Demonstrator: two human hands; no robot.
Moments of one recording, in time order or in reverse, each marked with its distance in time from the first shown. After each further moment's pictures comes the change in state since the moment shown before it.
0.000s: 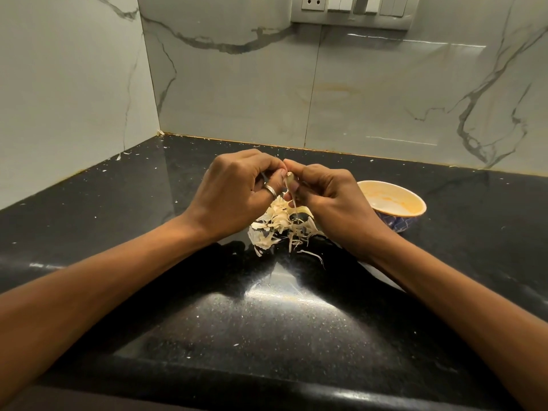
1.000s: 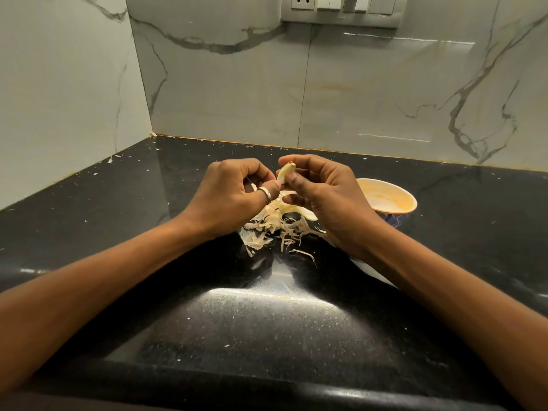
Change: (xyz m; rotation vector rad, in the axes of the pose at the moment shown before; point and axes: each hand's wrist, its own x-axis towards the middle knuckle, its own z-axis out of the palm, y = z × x) left_hand -0.002 0.004 0.001 -0.232 -0.158 -0.305; right_hand 0.000 -0.005 -0.004 0.358 0.055 0.153
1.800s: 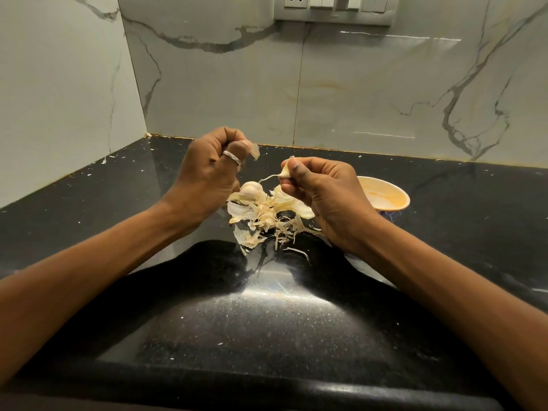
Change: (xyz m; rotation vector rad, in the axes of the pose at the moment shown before) left_hand 0.015 0.009 -0.008 -0.527 0.116 -0.196; right_hand 0.000 -0.005 0.000 0.207 0.118 0.096
